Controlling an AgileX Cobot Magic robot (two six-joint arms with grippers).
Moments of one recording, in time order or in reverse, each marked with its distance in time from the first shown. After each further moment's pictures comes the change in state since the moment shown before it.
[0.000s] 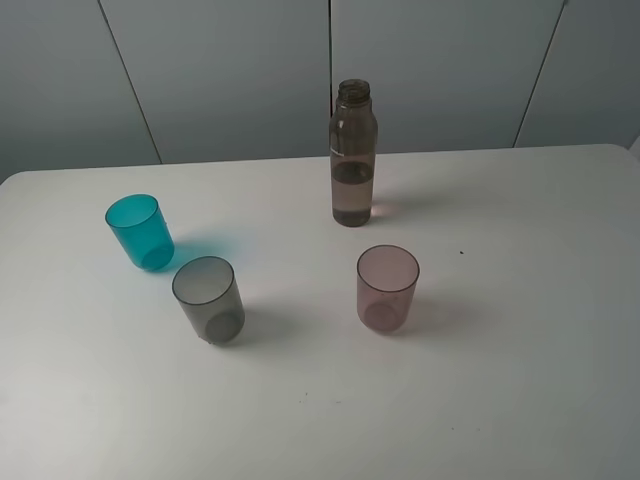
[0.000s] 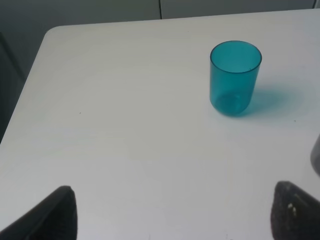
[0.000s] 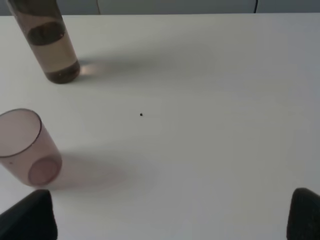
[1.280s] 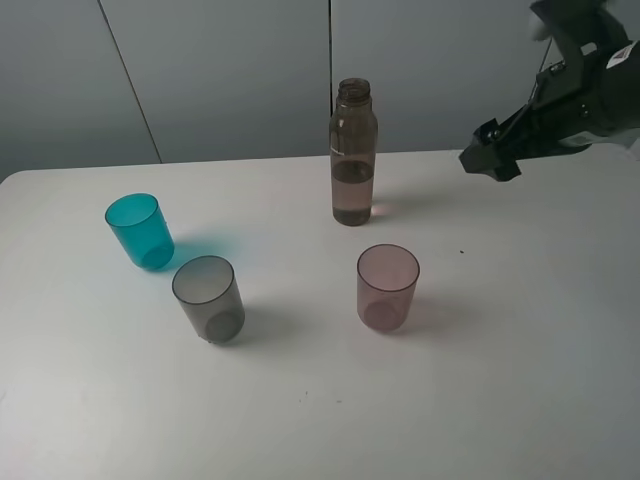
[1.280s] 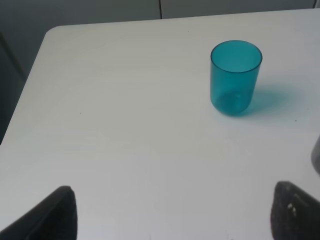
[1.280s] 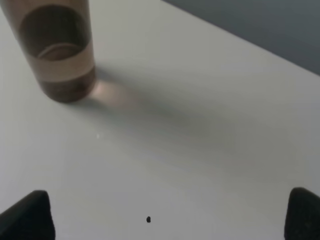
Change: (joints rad) left arm 0.000 0.000 0.000 0.000 0.000 0.003; right arm 0.179 1.221 -0.229 0.117 -0.747 -0.441
